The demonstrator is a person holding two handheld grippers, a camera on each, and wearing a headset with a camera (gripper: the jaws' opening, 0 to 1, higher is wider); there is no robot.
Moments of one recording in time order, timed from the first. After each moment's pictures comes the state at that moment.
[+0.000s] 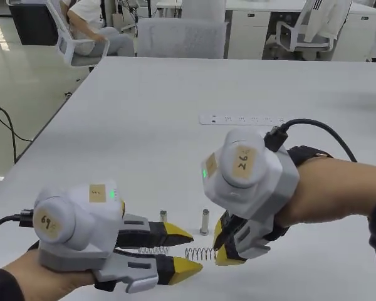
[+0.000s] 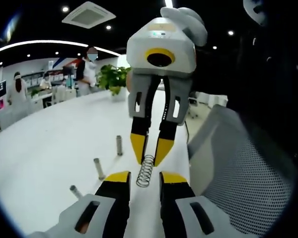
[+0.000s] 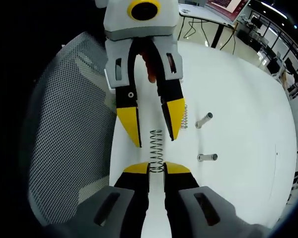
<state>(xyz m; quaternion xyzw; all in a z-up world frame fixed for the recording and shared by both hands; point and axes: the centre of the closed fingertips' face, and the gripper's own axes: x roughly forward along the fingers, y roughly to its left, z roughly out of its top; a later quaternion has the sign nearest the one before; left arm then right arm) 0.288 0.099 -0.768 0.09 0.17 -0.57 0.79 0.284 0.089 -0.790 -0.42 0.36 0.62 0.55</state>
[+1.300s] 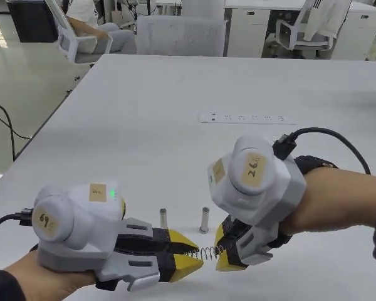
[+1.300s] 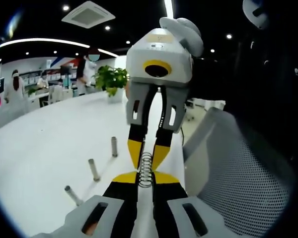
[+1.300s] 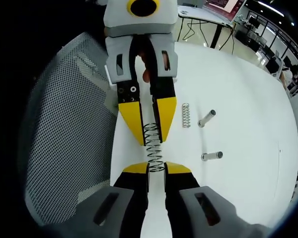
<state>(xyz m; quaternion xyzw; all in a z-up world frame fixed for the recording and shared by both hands) 0.281 0.096 -0.767 0.08 0.17 -0.59 0.79 0.281 0.087 -0.799 -0.41 0.36 0.63 0.56</state>
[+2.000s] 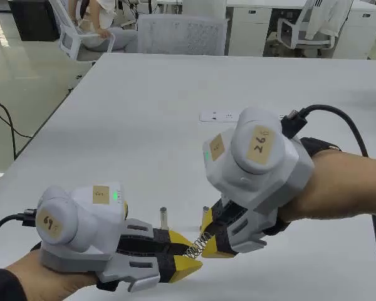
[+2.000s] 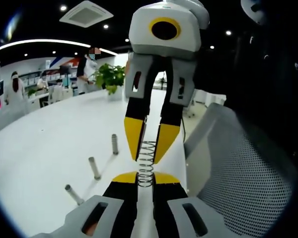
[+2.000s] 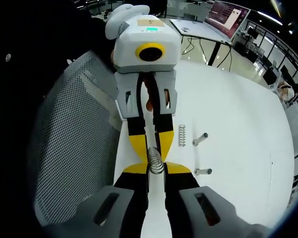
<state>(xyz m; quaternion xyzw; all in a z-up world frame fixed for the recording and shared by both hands) 0.282 0.096 -0.772 0.09 0.18 -0.59 0.79 0.275 0.110 -0.762 -0.39 0.31 0.64 0.58</state>
